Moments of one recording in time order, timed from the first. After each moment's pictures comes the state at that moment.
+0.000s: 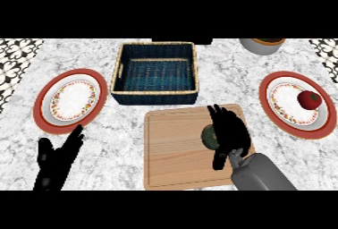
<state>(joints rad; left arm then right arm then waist) 0.13 0.31 -0.12 -1.45 0.18 0.11 0.22 -0.33 -0.21 0.53 -1.44 0.80 0.28 0.76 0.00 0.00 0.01</state>
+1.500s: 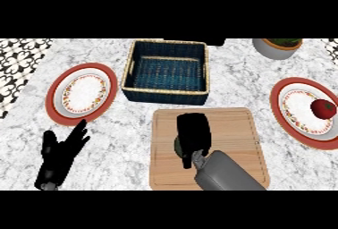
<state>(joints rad) 0.08 0.27 -0.07 -1.43 0.12 0.02 0.25 -0.48 -0.04 0.69 -1.28 1.00 0.21 0.79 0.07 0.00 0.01</state>
